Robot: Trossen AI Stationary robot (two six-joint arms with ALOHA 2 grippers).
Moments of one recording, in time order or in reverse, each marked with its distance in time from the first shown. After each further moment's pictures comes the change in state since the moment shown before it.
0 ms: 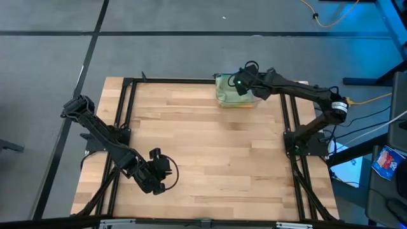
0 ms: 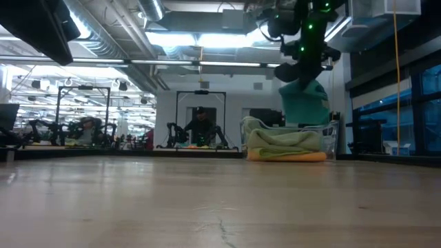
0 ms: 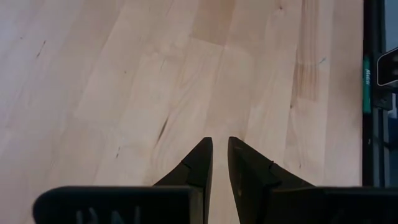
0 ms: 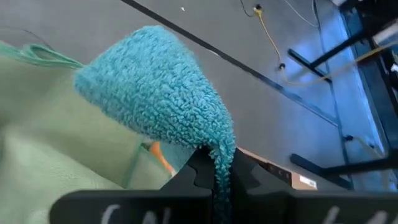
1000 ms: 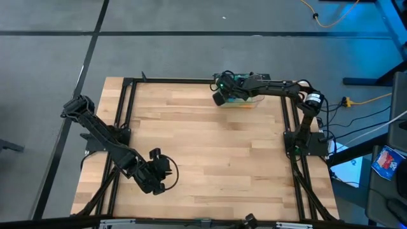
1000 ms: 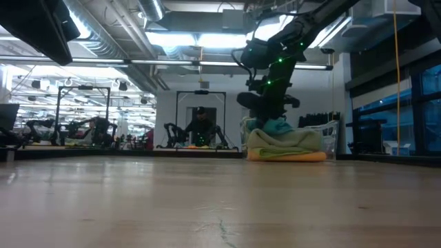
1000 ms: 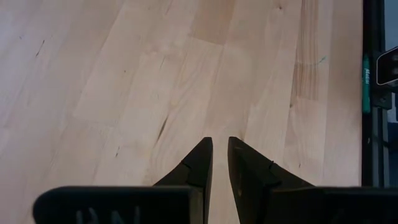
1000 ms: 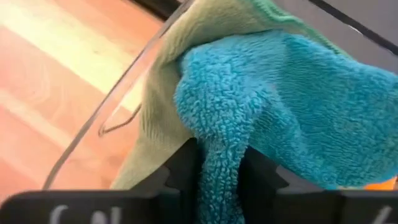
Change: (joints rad) left arm -0.002 0.000 0.000 0.000 0.001 -0.004; right arm -0.008 0.308 0.001 0.421 -0.472 -0.090
